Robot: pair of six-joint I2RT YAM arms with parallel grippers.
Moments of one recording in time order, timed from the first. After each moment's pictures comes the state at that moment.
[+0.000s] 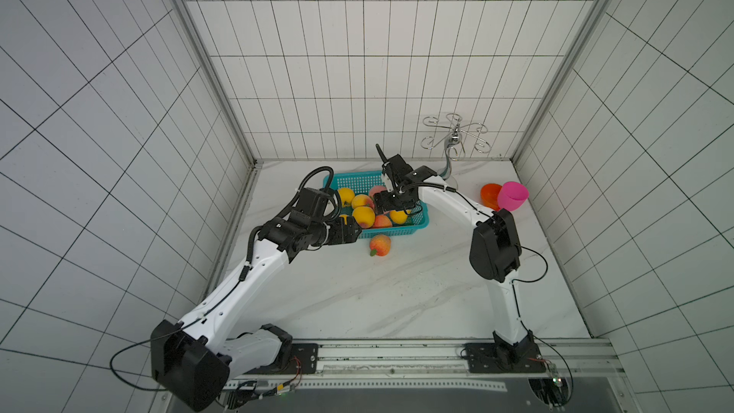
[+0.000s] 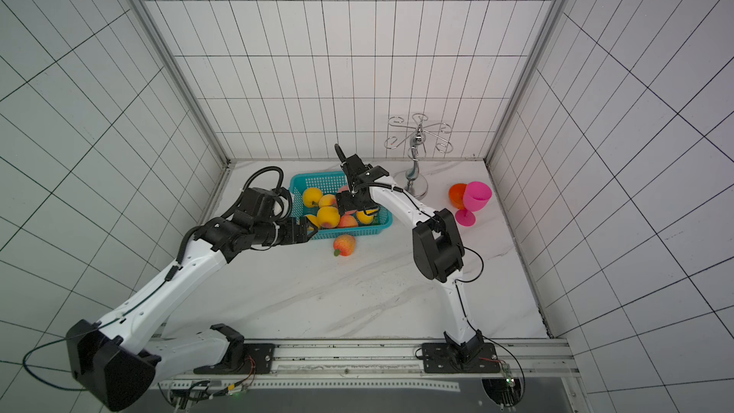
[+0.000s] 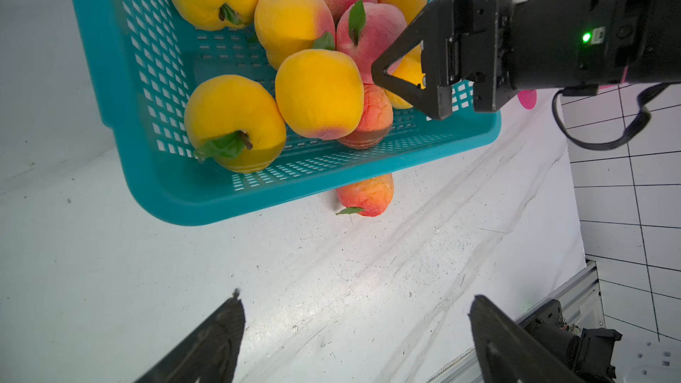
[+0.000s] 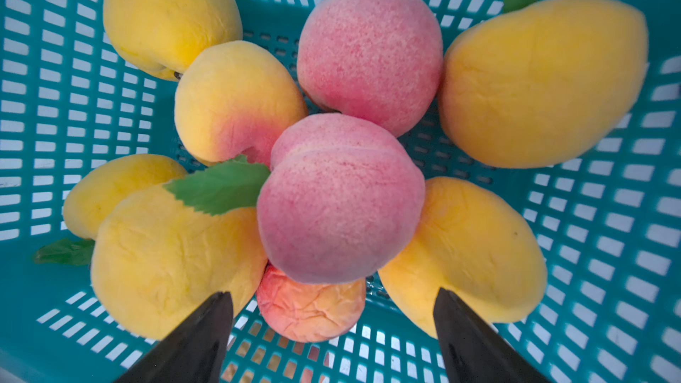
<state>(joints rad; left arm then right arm) -0.44 1.17 1.08 -0.76 0.25 -0.50 0.61 2.15 1.96 -0.91 -0.06 0.31</state>
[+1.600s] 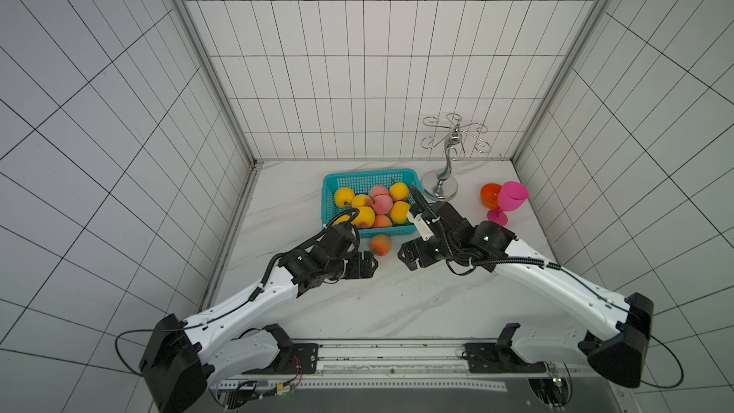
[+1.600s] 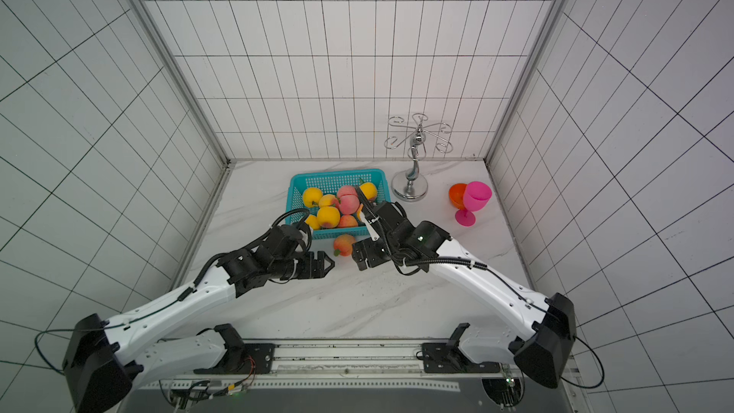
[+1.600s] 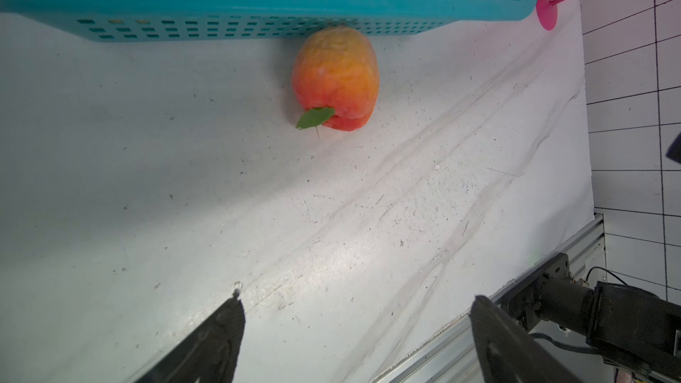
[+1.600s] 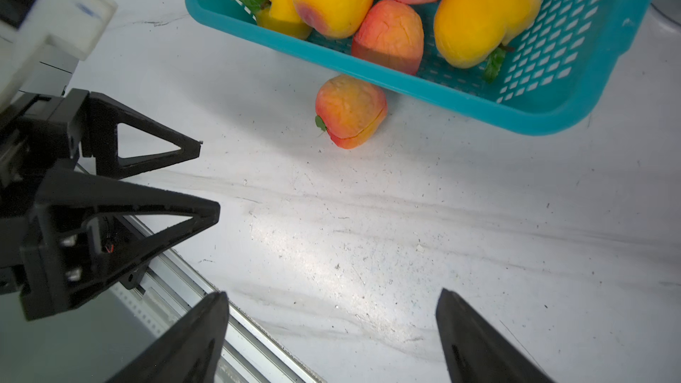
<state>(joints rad) -0.77 1.12 0.78 -0.54 0.11 -0.76 0.81 1.24 1.16 -0.85 -0.06 0.38</state>
